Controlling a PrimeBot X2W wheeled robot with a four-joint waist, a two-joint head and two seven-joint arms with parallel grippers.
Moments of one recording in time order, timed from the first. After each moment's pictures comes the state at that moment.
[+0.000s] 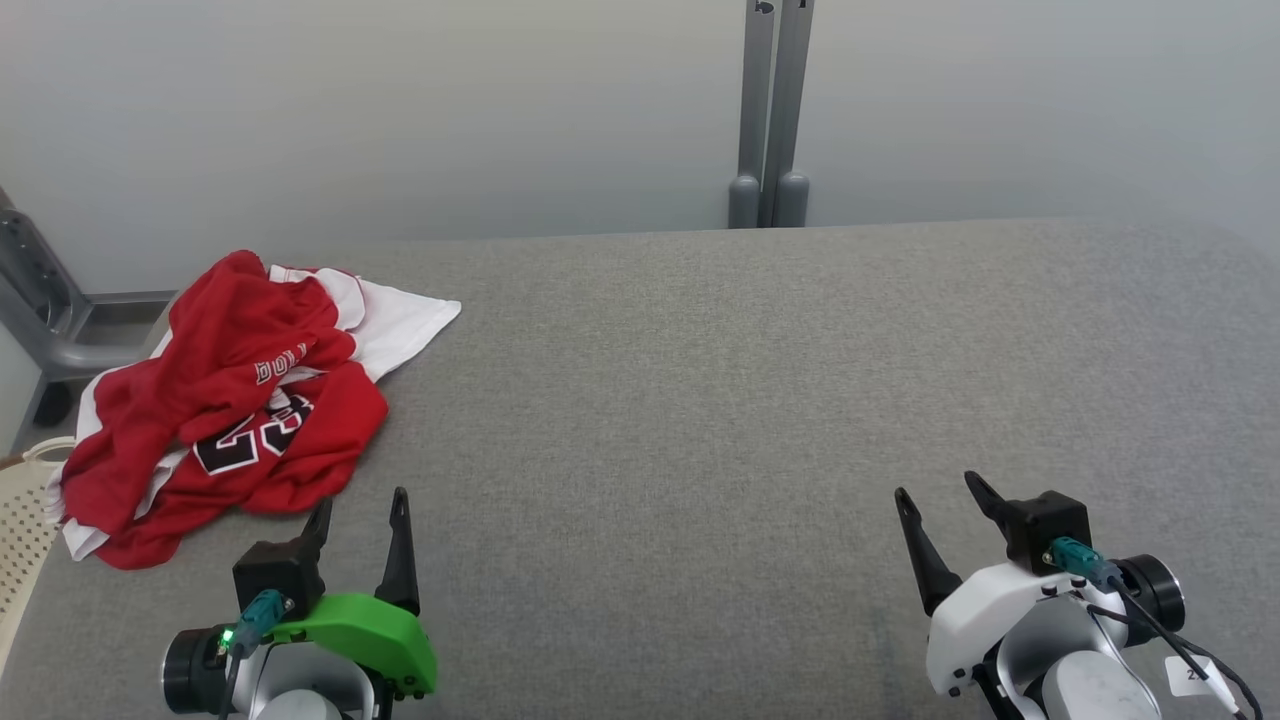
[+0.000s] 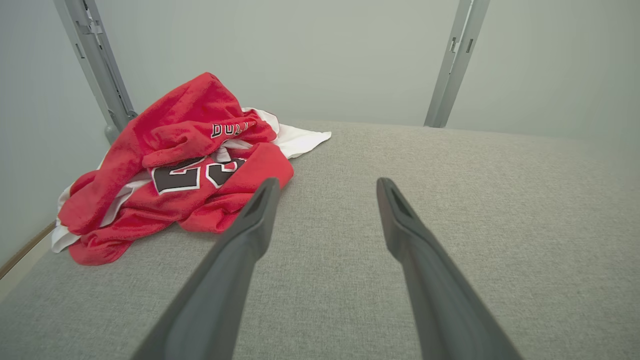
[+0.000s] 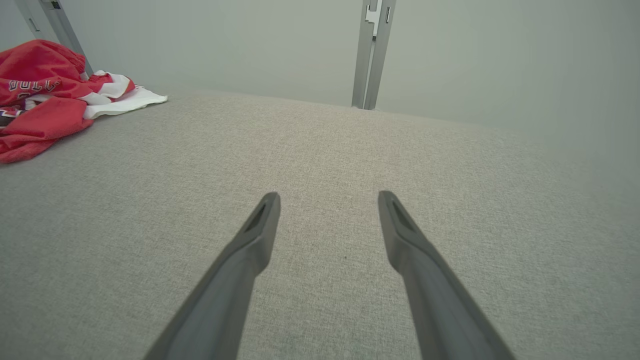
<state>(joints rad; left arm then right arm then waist) -0.16 0.16 -0.27 0.43 -0.38 0.10 -0.19 -0.09 -0.05 0.06 0.28 0.01 0.13 -0.02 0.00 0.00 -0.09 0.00</state>
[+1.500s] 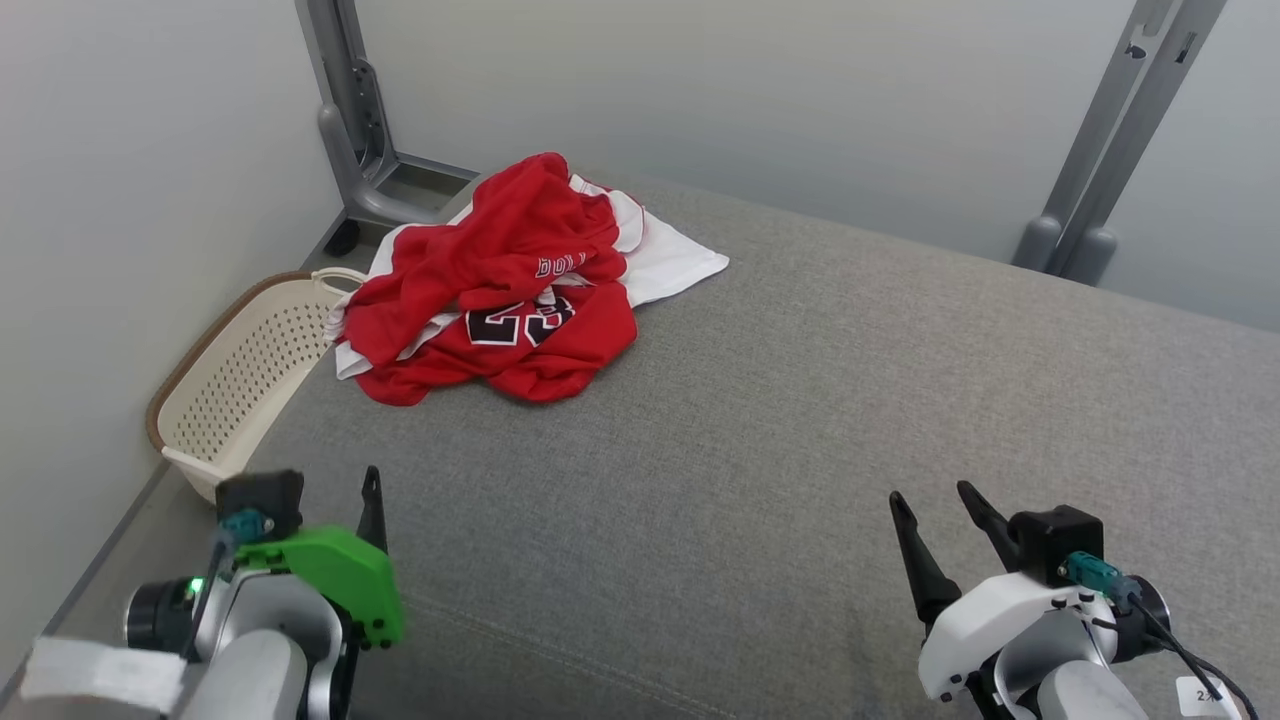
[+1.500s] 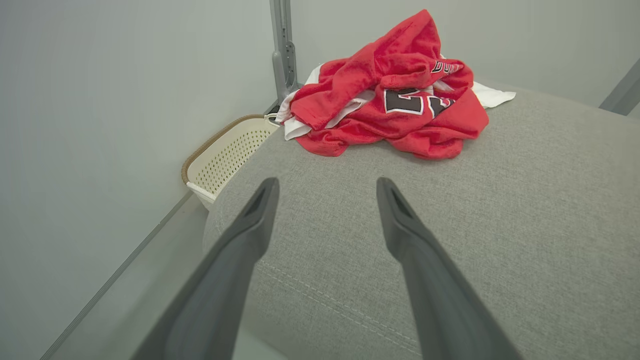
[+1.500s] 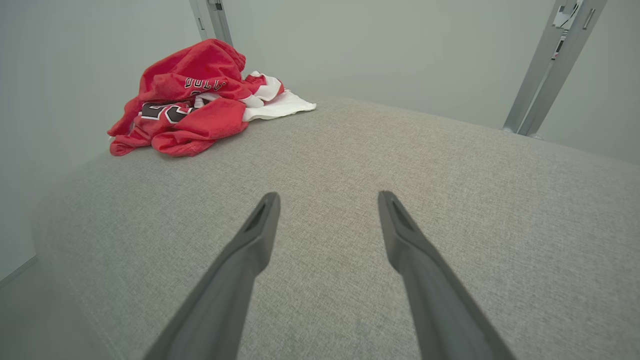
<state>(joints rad) -0.23 0.24 -0.30 0.42 -0.40 0.14 0.05 -0.09 -0.05 0.08 0.34 0.14 0.13 -0.10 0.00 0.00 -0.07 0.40</state>
